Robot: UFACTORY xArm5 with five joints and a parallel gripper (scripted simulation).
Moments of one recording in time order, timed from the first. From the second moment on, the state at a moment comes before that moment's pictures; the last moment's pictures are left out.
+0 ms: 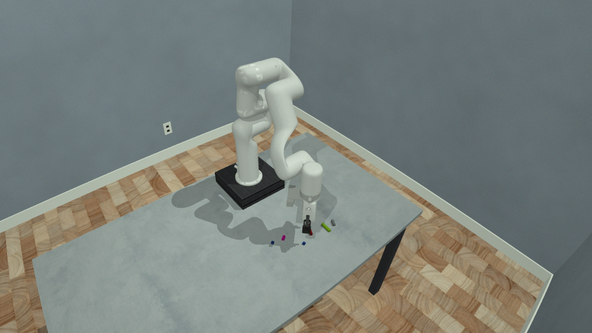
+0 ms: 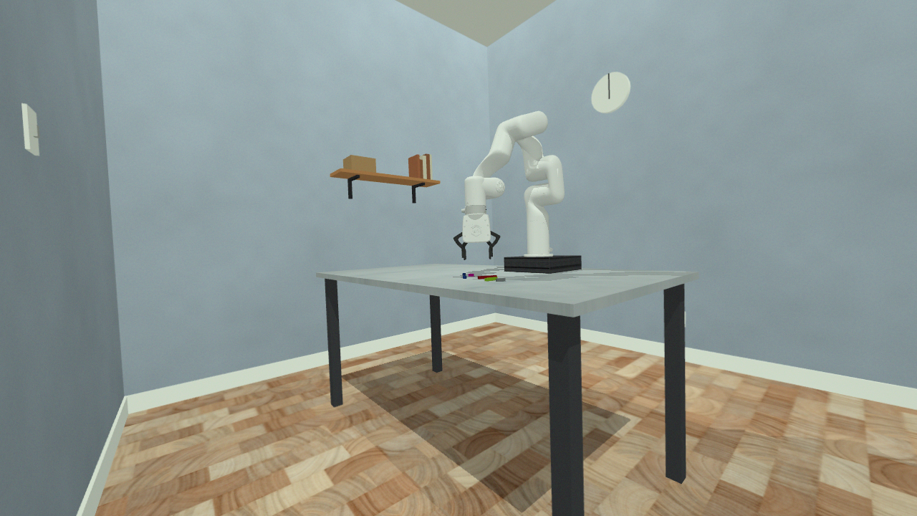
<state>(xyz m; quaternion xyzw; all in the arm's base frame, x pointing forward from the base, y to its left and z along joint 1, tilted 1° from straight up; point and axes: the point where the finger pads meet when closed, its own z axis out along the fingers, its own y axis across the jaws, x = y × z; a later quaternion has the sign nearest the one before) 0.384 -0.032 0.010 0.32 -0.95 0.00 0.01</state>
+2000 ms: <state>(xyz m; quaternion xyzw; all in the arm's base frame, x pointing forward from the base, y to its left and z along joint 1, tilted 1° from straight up) 0.385 -0.034 0.010 -0.51 -0.86 0.00 0.01</state>
